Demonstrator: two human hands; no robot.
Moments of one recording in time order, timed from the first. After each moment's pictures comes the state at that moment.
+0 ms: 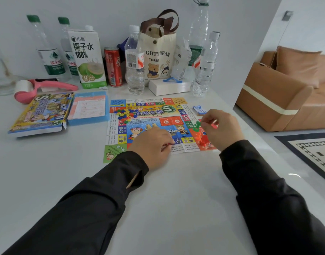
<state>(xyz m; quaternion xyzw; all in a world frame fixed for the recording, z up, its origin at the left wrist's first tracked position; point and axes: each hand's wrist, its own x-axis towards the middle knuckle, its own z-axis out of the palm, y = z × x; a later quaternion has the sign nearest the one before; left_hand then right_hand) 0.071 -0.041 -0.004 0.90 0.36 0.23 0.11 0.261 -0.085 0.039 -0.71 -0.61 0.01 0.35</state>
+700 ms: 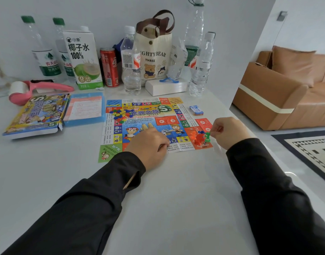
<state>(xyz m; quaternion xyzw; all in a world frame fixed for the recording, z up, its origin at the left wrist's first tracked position) 0.073 -0.036 -0.009 0.89 0.37 0.23 0.12 0.291 -0.087 0.042 -0.80 -0.56 0.10 0.19</state>
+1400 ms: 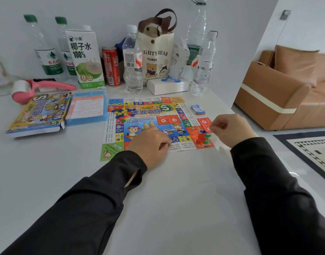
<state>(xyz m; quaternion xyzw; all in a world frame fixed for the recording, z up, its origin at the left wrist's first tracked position) 0.072 -0.037 -0.008 0.89 0.37 0.22 0.13 0.290 -0.088 0.044 -0.77 -0.59 0.08 0.23</state>
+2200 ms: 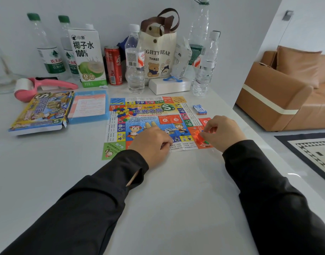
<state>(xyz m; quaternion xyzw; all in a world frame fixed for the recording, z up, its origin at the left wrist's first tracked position) 0.073 -0.038 -0.008 0.89 0.38 0.23 0.12 0.269 -0.086 0.039 -0.77 -0.61 0.07 0.19</state>
